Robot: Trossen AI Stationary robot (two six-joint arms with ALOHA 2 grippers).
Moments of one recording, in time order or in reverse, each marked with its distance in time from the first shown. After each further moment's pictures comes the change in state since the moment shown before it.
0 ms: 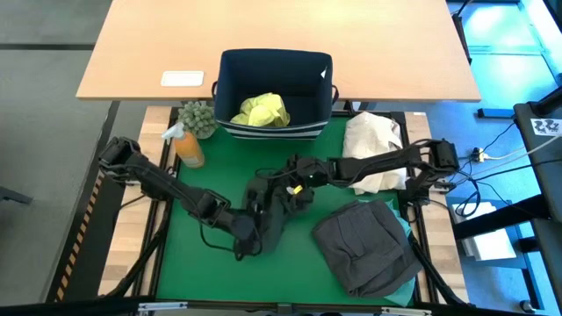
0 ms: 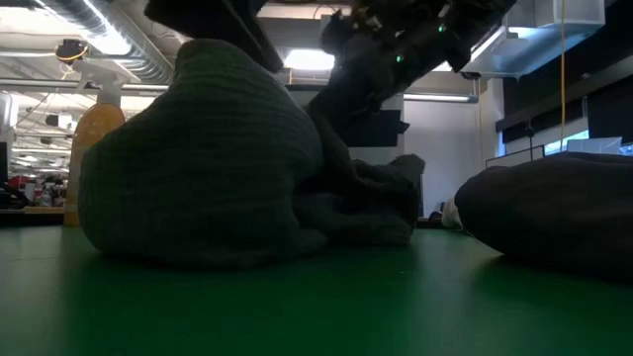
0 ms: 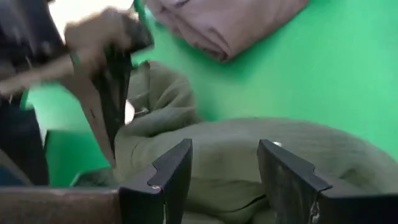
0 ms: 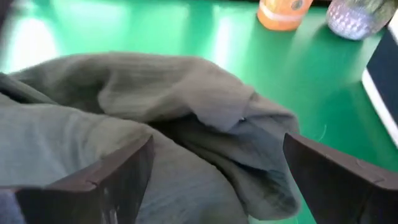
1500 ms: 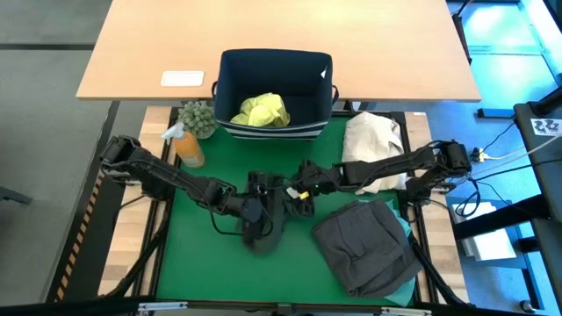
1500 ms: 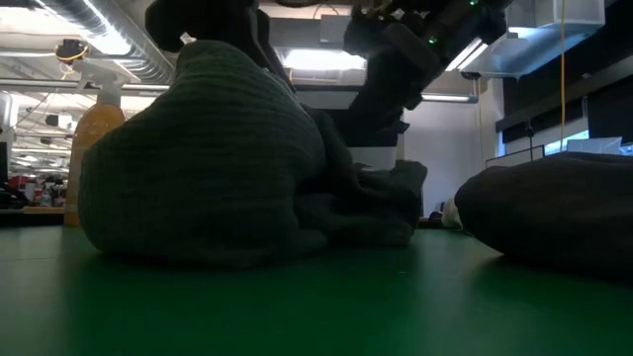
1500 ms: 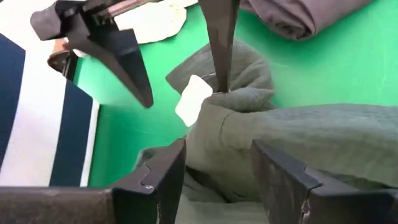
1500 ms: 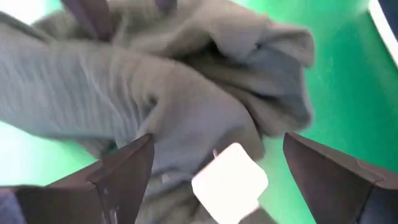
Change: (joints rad) left arm 0.122 0.000 0.000 -0.026 -0.101 0.063; right arm 0.078 -0.085 0.000 -0.299 0.113 0.143
